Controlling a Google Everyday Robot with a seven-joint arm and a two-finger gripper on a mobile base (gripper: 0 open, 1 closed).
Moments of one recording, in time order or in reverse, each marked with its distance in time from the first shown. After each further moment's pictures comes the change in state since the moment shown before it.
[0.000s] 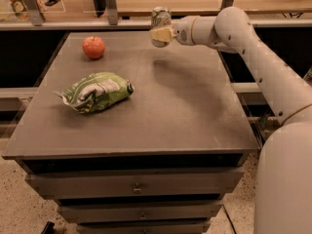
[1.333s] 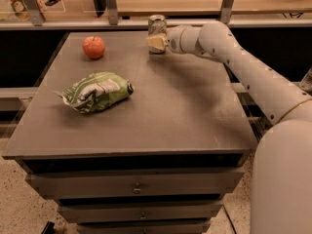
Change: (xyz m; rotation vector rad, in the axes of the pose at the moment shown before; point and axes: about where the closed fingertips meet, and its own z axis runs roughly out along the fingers) arm 0.028 -0.008 0.032 0.121 0.017 -0.005
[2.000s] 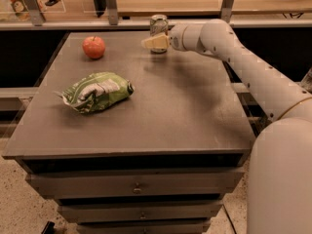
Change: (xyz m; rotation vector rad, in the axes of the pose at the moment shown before) arm -0.003 -0.018 -0.001 0.045 -0.001 -0.014
